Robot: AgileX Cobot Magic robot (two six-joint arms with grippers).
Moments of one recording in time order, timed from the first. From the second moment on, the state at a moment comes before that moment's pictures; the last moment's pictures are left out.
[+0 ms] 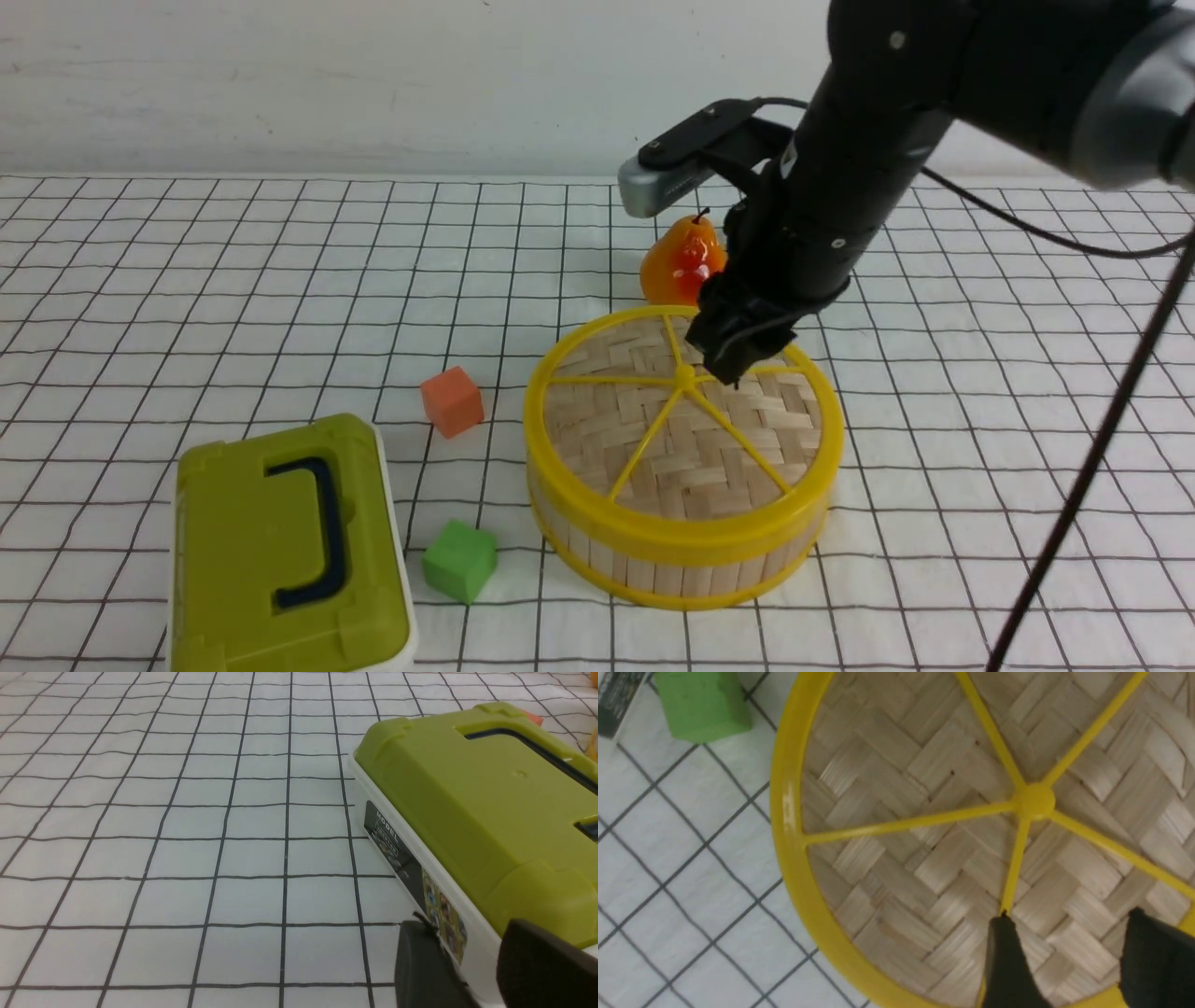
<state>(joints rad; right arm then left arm) 0.50 1.95 -1.84 0.14 1.19 -0.30 0.01 -0.01 0.03 -0.05 0.35 0.03</state>
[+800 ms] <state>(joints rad) 0.50 2.07 -1.87 0.17 1.07 -0.24 0.01 -0.01 0.03 -0.05 0.35 0.03</state>
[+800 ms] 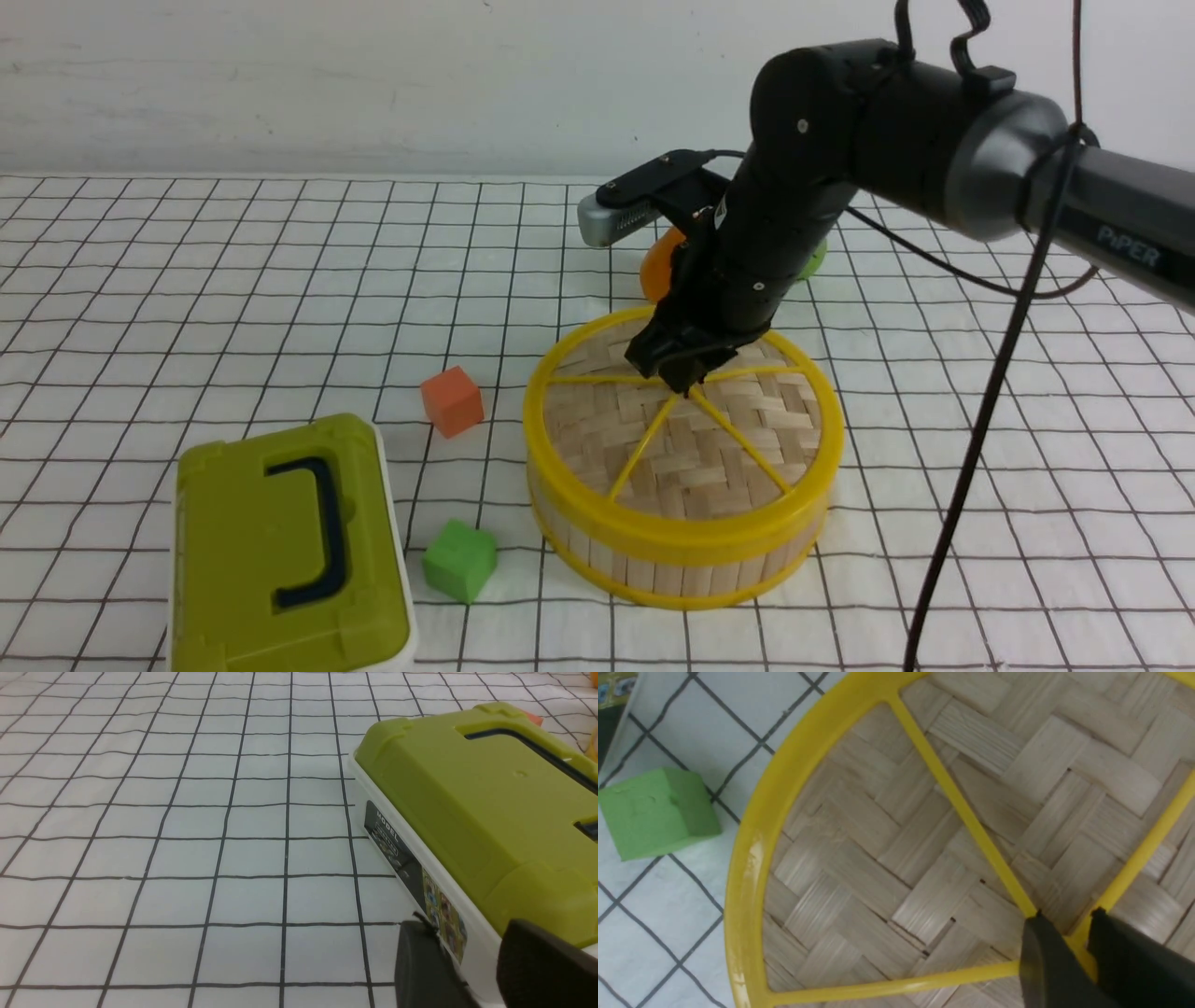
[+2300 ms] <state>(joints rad) -0.02 1.88 -1.39 0.14 0.82 -0.16 0.01 -0.01 0.03 -0.05 0.35 0.03</state>
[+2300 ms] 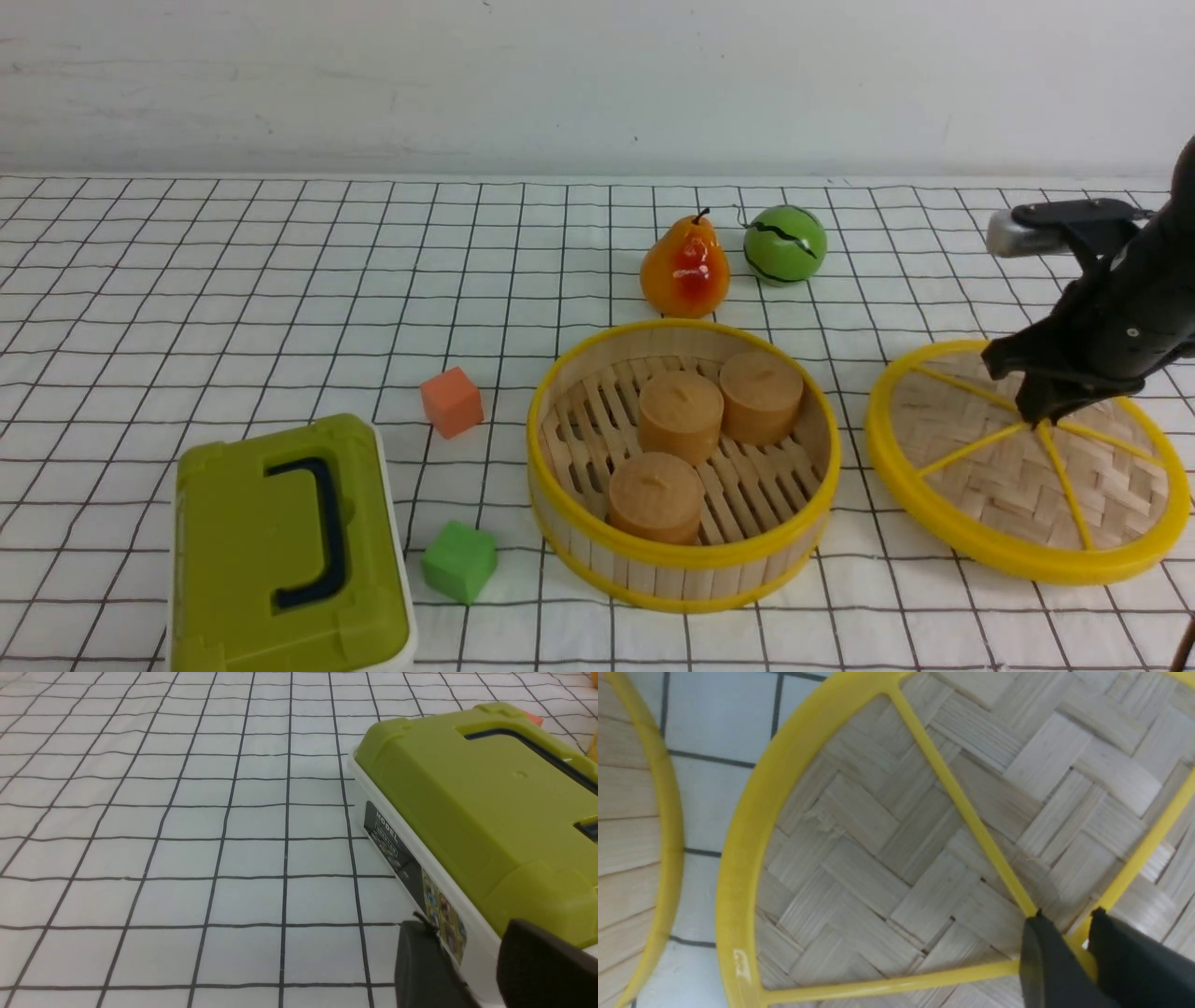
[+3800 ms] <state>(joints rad) -0.02 0.65 -0.92 0.46 0.89 -0.42 0.01 -0.01 0.03 -0.05 0.35 0.03</state>
